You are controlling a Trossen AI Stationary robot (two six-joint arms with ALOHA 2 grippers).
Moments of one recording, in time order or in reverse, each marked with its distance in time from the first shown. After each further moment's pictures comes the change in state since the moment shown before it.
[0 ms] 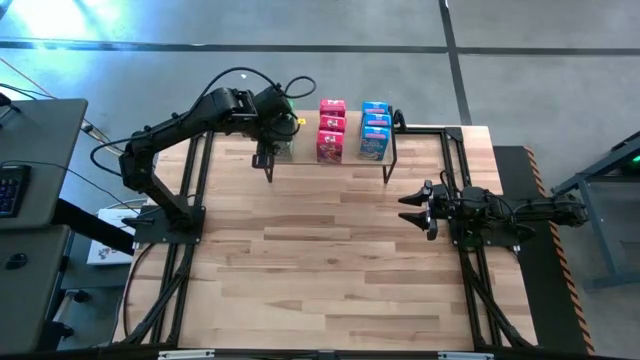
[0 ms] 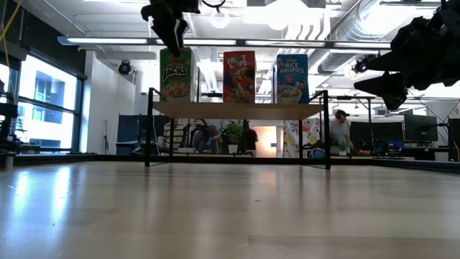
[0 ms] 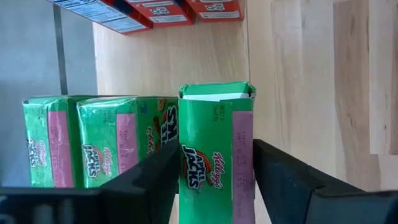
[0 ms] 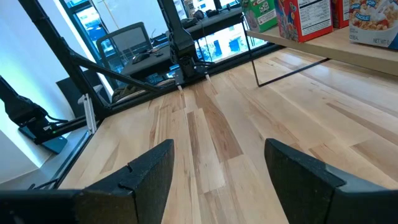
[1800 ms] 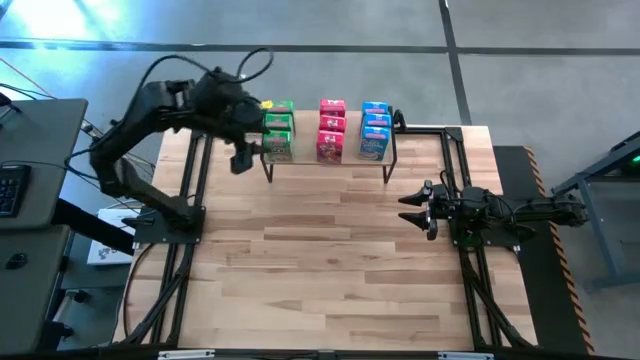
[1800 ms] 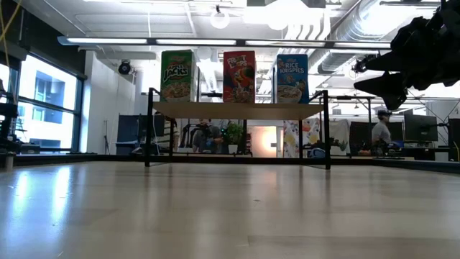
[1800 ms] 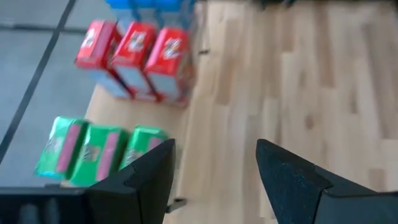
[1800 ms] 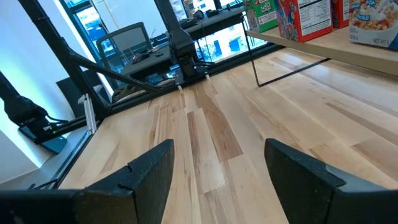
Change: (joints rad) left arm -0.092 -0.158 0.229 -0.082 0.194 -0.354; right arm 0.000 0.000 0.000 0.000 0.000 0.000
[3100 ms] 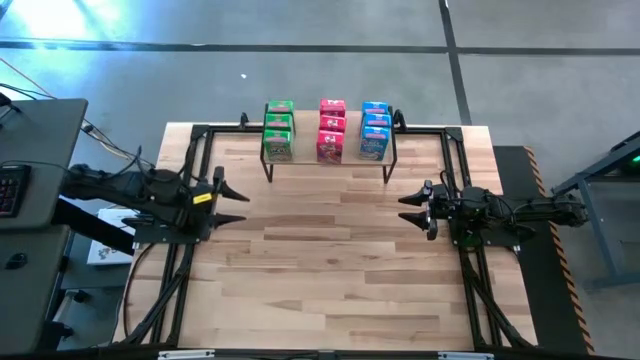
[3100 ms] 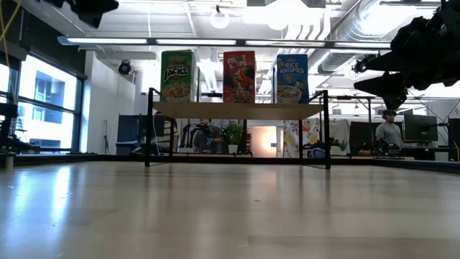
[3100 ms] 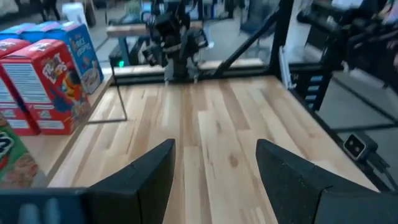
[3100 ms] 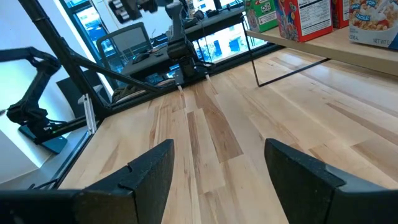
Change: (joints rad) left arm -0.542 -0.999 -1.421 1.012 -0.171 -0.197; right arm 0.000 0.000 0.000 0.000 0.000 0.000
